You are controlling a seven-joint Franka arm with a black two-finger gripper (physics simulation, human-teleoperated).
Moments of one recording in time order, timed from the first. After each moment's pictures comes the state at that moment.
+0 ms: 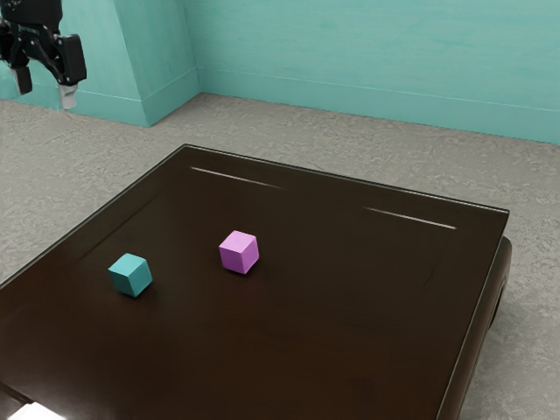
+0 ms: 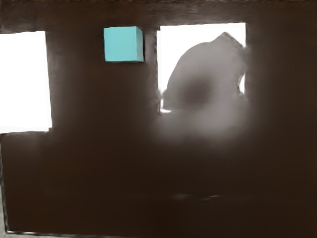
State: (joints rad) arm 0.20 -0.10 -0.13 -1.30 0.14 1.08 0.15
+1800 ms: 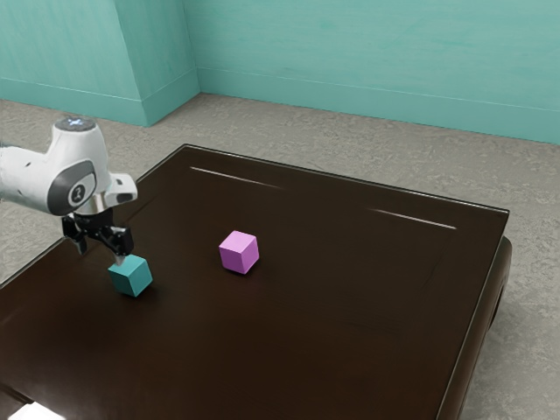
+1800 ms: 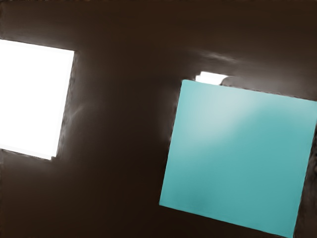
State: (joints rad) arm 0.12 0.12 0.22 -2.20 0.22 2.34 -0.01
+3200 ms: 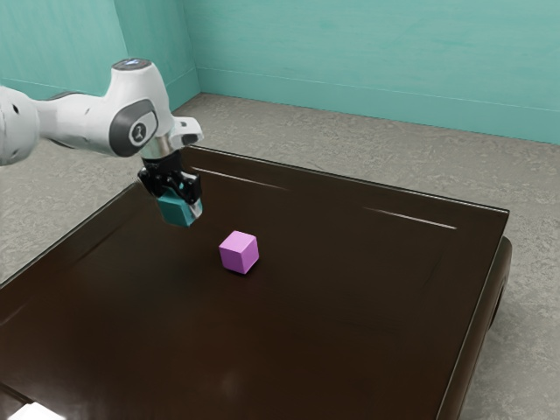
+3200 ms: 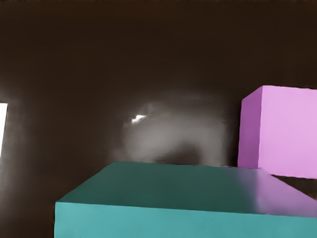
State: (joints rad) arm 0.30 0.29 -0.19 -1.77 0.10 2.15 -0.01
